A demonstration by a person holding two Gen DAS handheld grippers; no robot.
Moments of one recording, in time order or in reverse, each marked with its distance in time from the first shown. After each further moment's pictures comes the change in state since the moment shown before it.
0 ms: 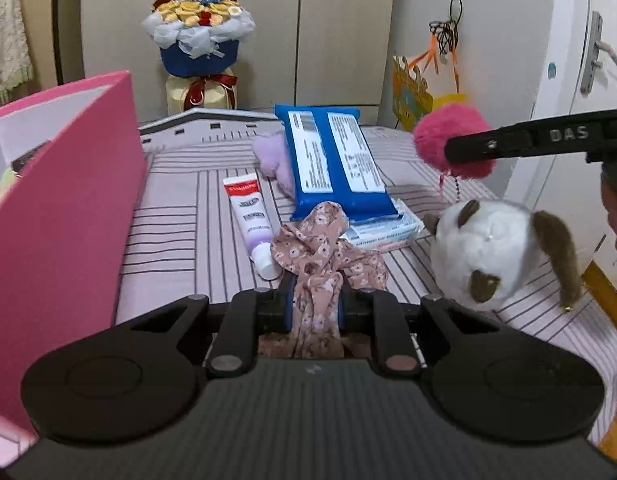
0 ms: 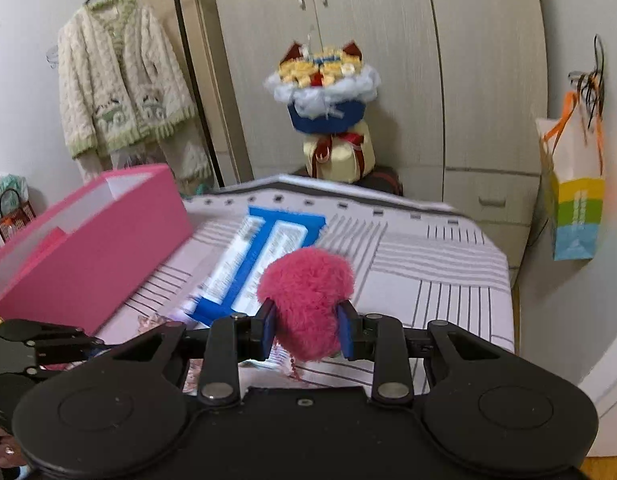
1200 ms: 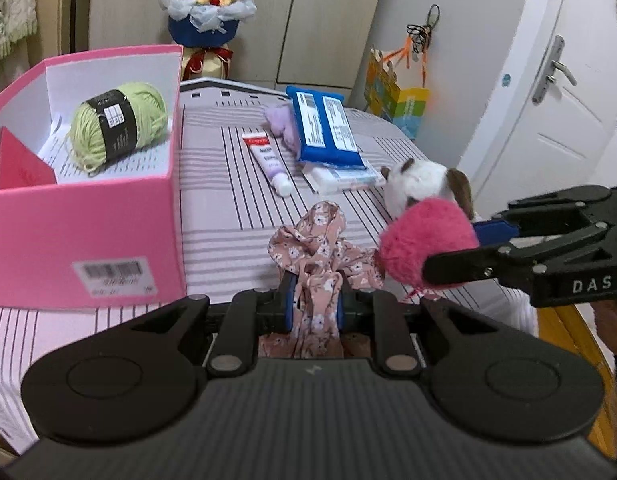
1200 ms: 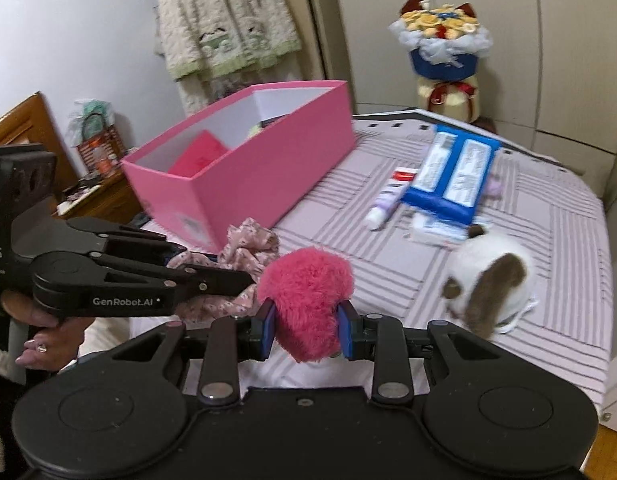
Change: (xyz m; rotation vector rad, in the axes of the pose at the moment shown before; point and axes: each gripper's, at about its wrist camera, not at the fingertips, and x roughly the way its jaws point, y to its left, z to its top) left arm -0.115 0.044 -0.032 -0.081 0.095 -0.152; right arm -0.069 0.136 -0.050 -0.099 0.212 0.214
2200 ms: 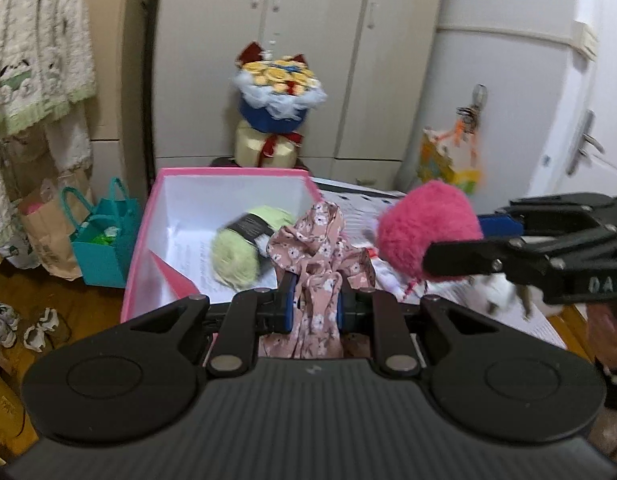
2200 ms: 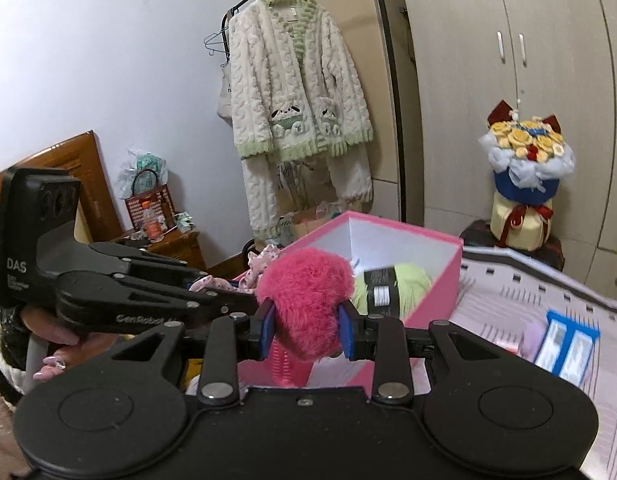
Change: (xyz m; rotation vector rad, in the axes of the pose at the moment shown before) left arm -0.089 0.117 0.087 -0.009 -0.176 0.118; right arm 0.036 0.096 0.128 -0.137 -0.227 0.086
